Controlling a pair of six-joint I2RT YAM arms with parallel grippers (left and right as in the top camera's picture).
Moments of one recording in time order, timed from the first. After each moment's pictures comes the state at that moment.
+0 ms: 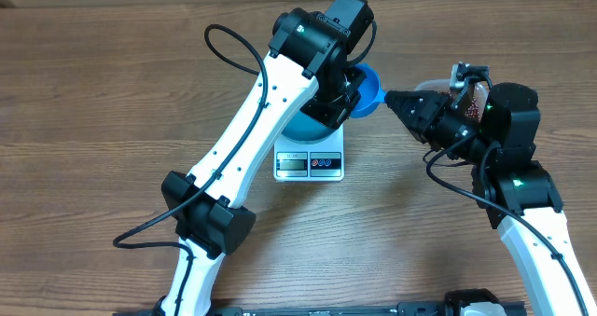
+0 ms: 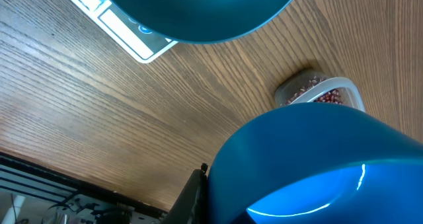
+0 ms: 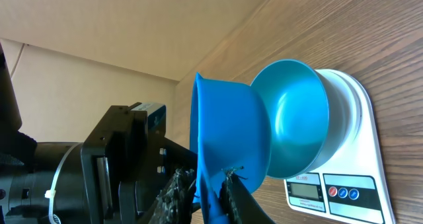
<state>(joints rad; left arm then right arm) -0.63 2.19 2.46 -1.58 0.23 -1.60 0.07 1.13 0.91 -0.23 -0.67 0.91</state>
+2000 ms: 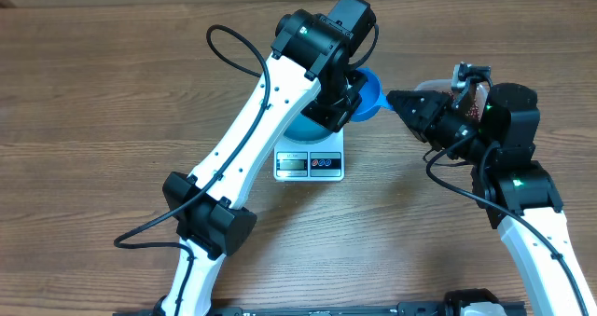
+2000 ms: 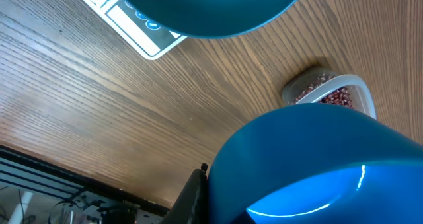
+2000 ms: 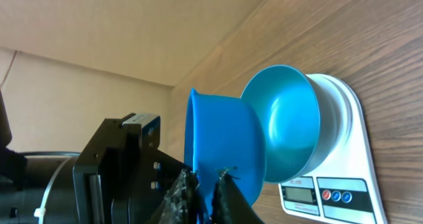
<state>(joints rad) -0.64 2.19 2.46 -1.60 0.23 -1.60 0.07 1.13 0.91 -0.23 -0.63 0.91</state>
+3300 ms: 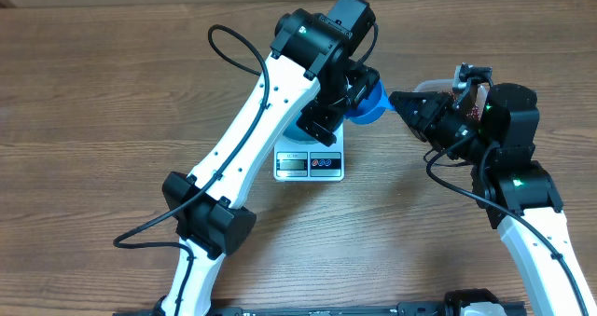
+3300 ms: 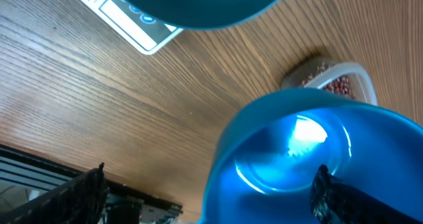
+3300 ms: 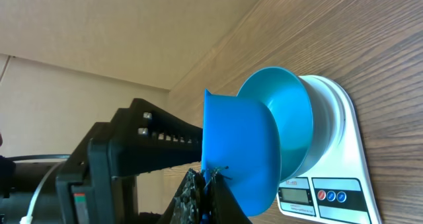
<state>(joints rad) -0.63 2.19 2.47 -1.59 0.27 -1.54 0.07 1.13 0.91 -0.24 -0.61 0.91</state>
